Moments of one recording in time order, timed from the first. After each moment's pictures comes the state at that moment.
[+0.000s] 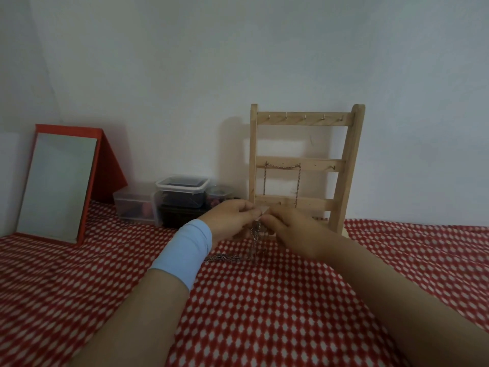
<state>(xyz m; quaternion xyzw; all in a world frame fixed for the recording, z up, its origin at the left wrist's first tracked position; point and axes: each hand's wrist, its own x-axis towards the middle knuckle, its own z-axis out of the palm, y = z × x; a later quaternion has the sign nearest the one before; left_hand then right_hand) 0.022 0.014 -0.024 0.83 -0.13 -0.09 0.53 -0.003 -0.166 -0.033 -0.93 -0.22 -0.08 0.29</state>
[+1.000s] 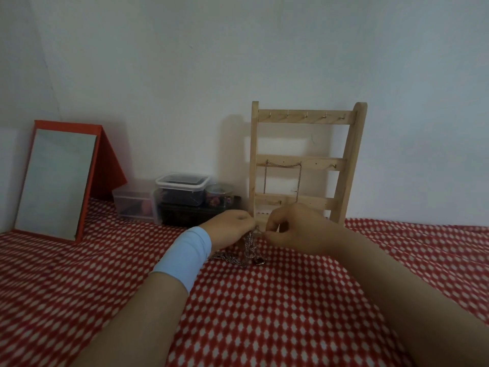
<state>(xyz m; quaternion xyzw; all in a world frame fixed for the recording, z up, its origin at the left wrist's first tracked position) 0.023 0.014 -0.038 0.89 -0.14 -0.08 0.42 -0.002 -0.175 -0.025 -0.94 -0.25 -0.05 0.23</state>
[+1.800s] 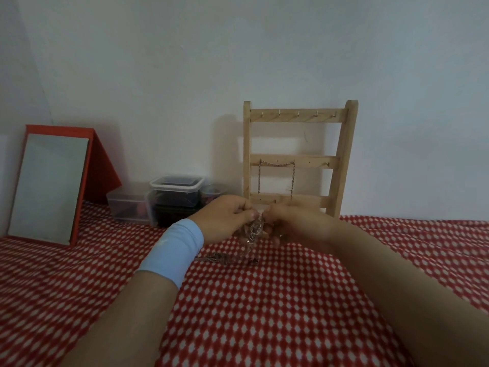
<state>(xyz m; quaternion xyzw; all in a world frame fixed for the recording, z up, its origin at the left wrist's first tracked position) 0.016 0.018 -0.018 0.88 -0.25 0.00 0.40 -0.003 -0.179 -0.019 -0.82 -0.16 0.13 0.53</state>
